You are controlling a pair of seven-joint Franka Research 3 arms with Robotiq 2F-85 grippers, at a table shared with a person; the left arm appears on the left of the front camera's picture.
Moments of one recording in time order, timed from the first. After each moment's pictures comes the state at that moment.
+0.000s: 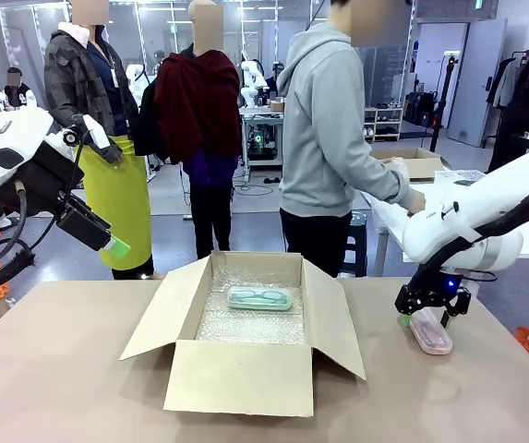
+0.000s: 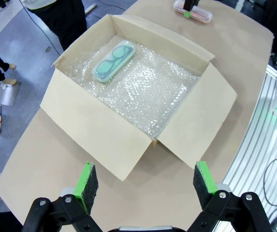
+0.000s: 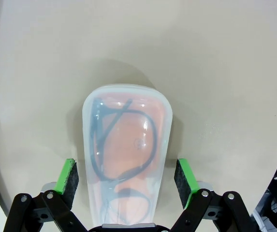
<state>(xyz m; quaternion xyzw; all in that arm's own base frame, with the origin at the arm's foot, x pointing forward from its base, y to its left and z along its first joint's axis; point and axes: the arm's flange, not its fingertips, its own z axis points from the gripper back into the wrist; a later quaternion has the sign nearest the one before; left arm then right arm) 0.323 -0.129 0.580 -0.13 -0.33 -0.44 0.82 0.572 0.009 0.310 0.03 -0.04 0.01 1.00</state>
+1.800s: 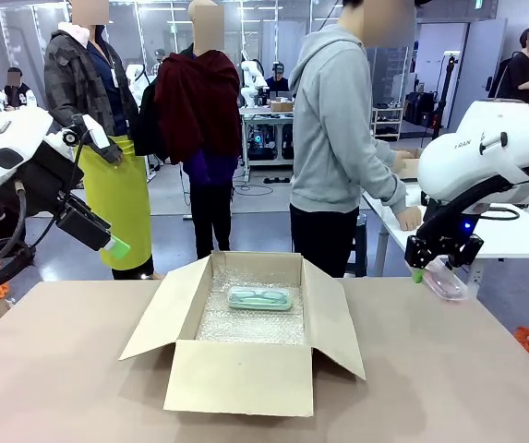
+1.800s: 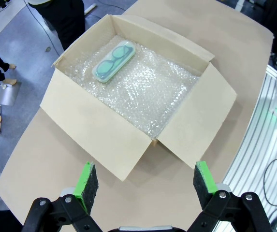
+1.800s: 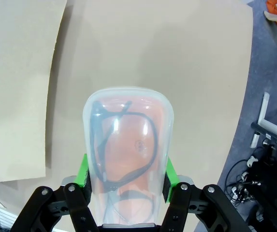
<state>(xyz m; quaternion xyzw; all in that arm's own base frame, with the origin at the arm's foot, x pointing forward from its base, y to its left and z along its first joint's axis) 0.323 -0.129 0.580 -0.13 -0.33 -0.44 0.82 0.524 0.034 0.458 0.03 -0.08 0.05 0.99</state>
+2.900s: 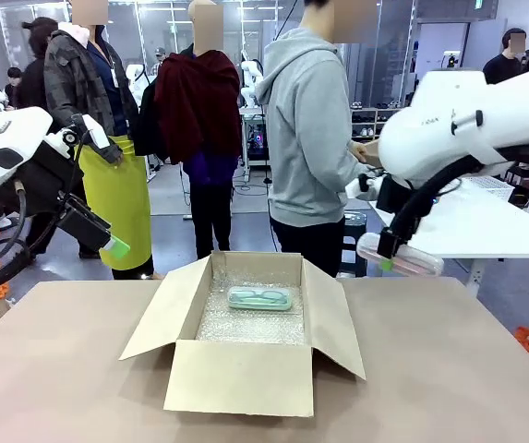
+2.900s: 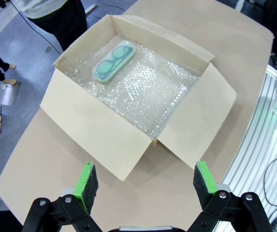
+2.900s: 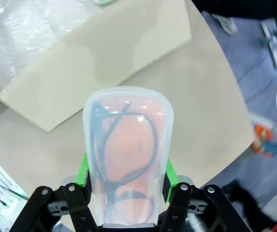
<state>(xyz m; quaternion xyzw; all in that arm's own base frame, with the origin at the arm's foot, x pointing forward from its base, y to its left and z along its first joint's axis) 0.323 -0.129 0.580 -0.13 -0.33 -0.44 0.82 0.512 0.135 0.514 -0.01 -0.09 0.46 0.88</state>
